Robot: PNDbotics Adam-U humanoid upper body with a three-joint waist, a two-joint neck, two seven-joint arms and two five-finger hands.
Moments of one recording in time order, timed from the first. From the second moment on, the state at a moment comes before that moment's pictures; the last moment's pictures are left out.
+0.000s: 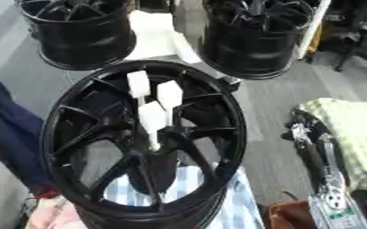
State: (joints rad) left arm -0.10 0.33 0.28 -1.88 1.03 0.01 -0.50; right arm 0.00 -0.27 0.06 -1.65 -0.04 -0.14 -0.24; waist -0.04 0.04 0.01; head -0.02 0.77
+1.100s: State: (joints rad) left arm -0.05 0.36 0.29 -1.86 0.59 0.02 -0.18; right arm -0.28 -0.75 0.16 -1.94 -0.07 -0.06 0.03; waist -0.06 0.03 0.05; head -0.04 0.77
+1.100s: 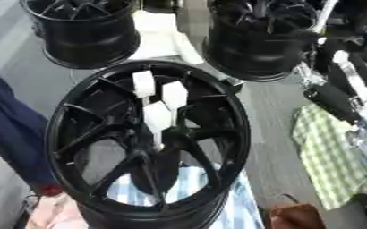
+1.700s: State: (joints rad) left arm -0.04 0.32 0.28 -1.85 0.56 0.07 -0.19; right arm -0.50 -0.90 0.29 -1.98 -0.15 -0.03 0.44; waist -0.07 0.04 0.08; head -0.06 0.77
